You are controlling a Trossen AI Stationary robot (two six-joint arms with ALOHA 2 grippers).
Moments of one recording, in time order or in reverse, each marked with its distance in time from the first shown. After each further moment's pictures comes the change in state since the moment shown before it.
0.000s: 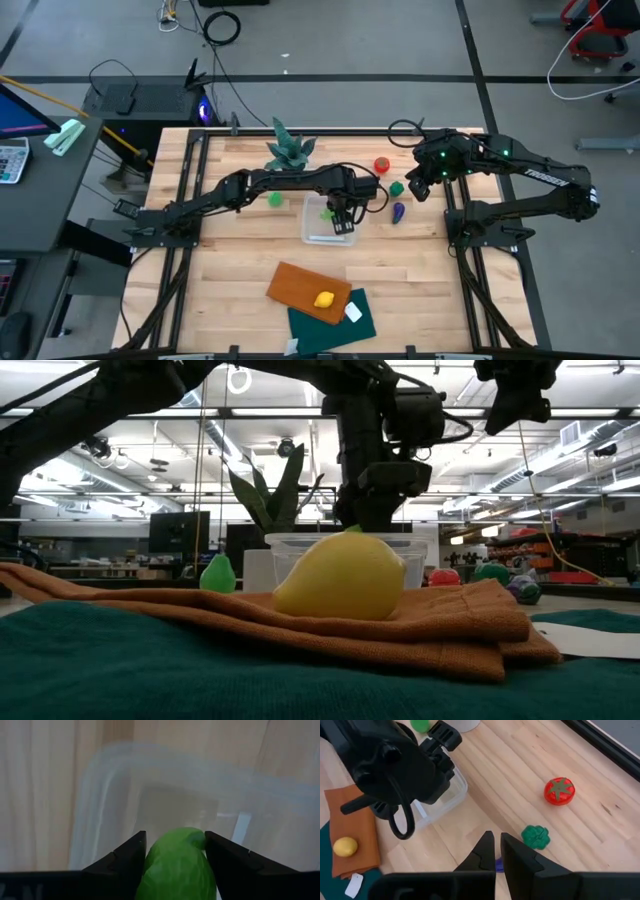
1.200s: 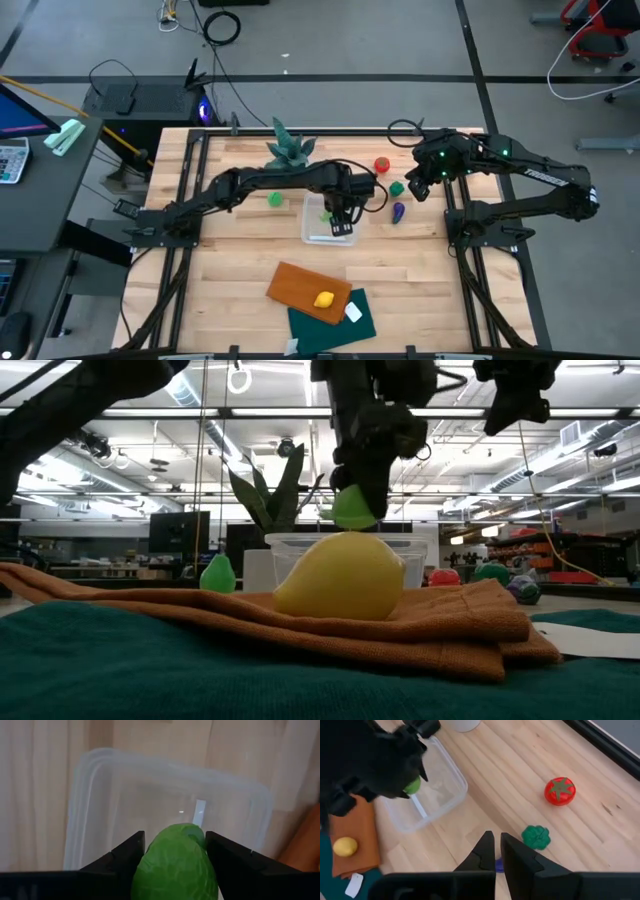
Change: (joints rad) left arm -0.023 -0.094 0.000 -0.037 0.057 -0.003; right arm -0.003 0.005 0.000 0.003 -0.003 -0.002
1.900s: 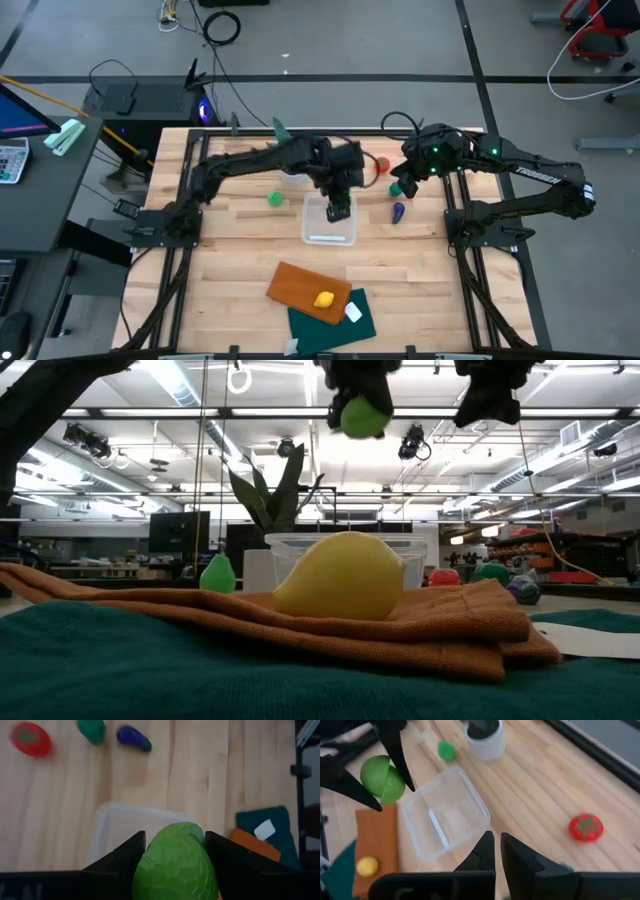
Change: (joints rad) left arm 0.035 -0.214 0.000 0.074 0.129 0.014; right arm -0.003 0.051 0.000 0.179 -0.053 -0.031
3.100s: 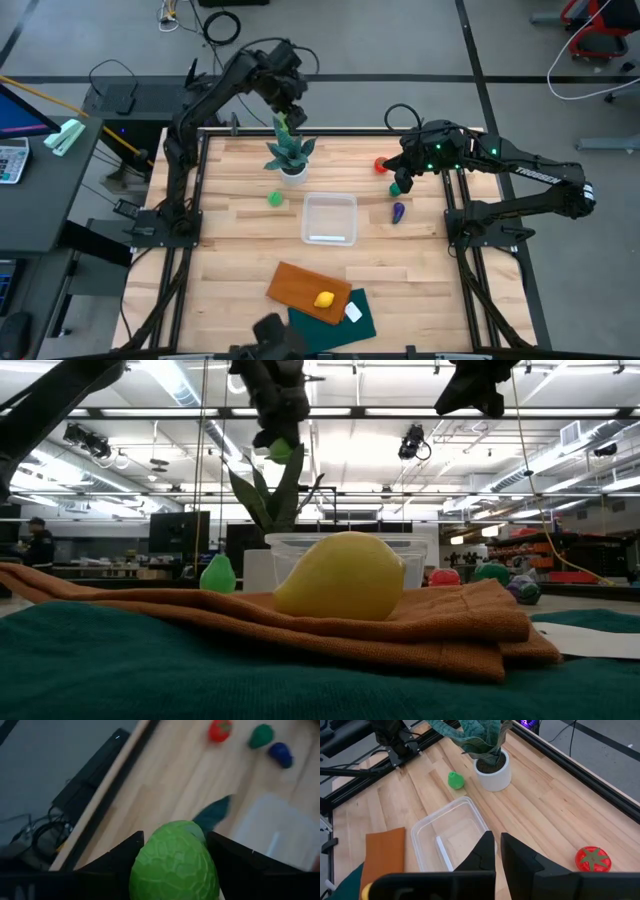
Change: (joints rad) left arm 0.566 -0.129 0.004 -0.177 0.018 0.180; right arm 0.000 0.003 0.000 0.146 0.021 -0.011
